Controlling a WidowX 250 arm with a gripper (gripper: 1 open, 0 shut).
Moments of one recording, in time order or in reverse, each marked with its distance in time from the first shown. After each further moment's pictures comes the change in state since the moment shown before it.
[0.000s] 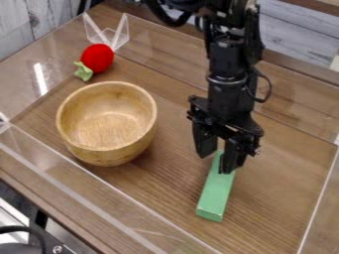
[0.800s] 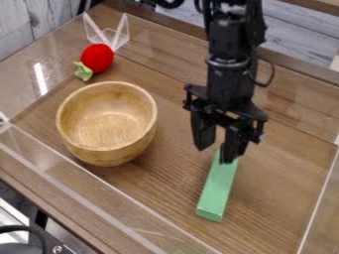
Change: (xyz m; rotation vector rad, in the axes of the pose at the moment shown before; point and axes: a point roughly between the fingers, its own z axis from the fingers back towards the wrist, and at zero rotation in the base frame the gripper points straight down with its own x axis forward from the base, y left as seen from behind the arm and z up) arm -0.007 -0.002 0.018 -0.004 0.001 0.076
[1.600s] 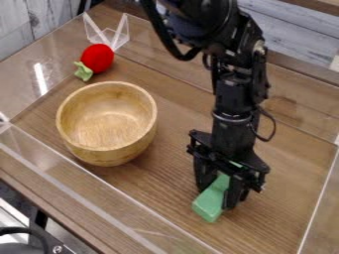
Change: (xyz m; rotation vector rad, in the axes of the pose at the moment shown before) arm -0.002 -0.017 -0.052 -0.001 0.037 -0.013
